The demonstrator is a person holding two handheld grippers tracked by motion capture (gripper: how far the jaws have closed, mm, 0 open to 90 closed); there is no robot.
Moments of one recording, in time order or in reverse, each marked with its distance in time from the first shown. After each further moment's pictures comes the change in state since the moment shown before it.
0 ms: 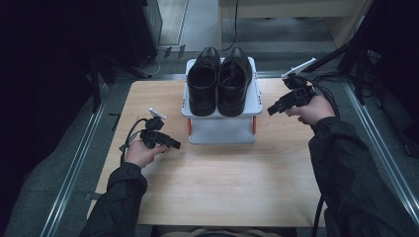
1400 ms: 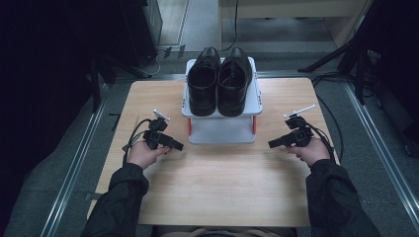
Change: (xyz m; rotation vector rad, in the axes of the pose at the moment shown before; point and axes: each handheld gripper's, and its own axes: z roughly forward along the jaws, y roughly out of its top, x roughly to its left) left arm -0.006 0.001 0.007 0.015 0.008 0.045; right arm -0.032 -0.095 0.079 -0.067 0.044 -0.010
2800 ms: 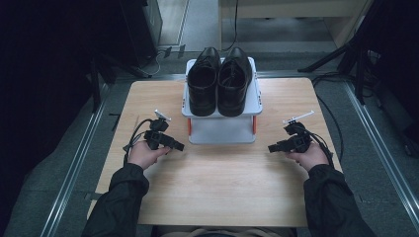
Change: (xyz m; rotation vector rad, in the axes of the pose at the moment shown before) left arm -0.003 0.000 0.001 -0.002 0.005 0.013; right arm 0.001 -0.015 0.009 -0.021 -0.033 -0.038
